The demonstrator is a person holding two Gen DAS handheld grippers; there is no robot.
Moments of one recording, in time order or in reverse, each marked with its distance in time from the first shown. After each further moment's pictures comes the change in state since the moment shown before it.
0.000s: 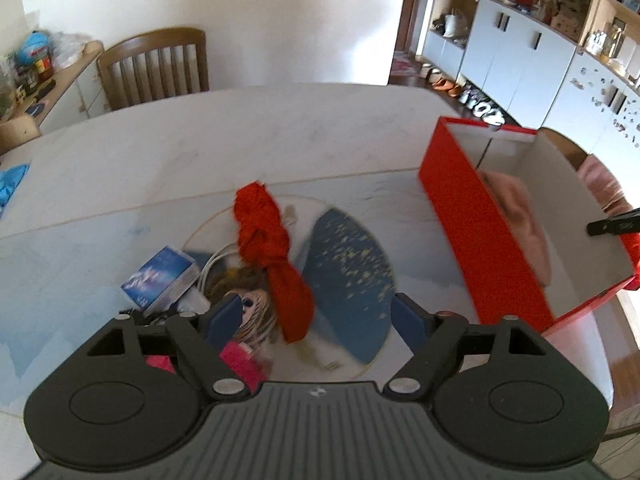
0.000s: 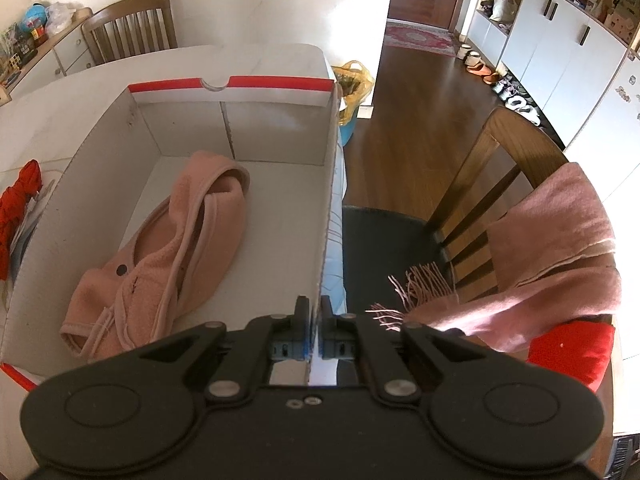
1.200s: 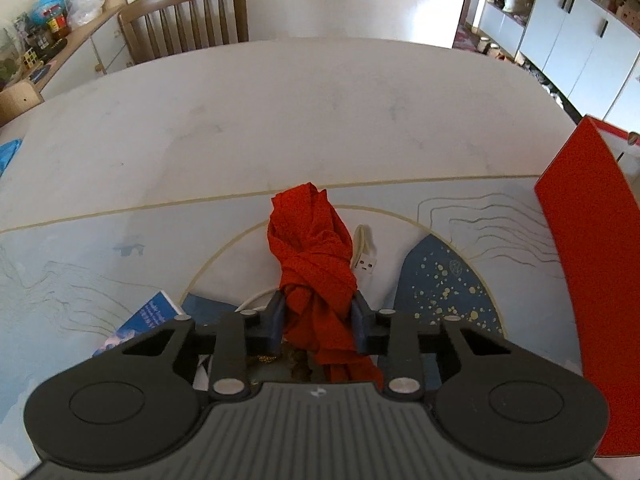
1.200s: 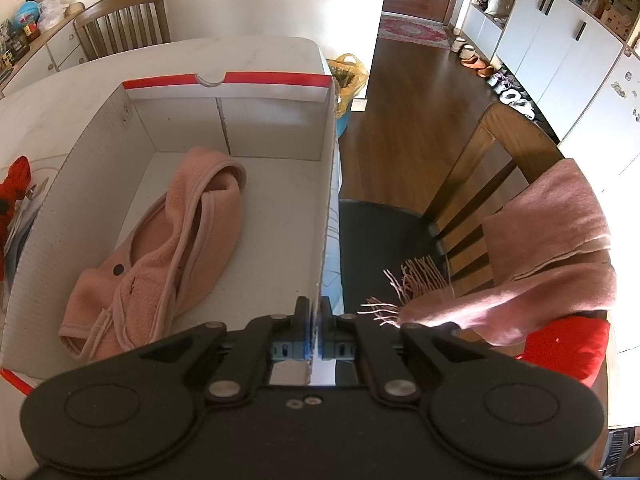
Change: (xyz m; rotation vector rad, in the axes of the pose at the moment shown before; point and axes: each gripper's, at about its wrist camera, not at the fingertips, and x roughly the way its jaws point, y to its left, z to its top) left arm 0.130 0.037 0.054 -0.080 0.114 0.116; right arm 0.002 0.003 0.003 0.008 0.020 -0.019
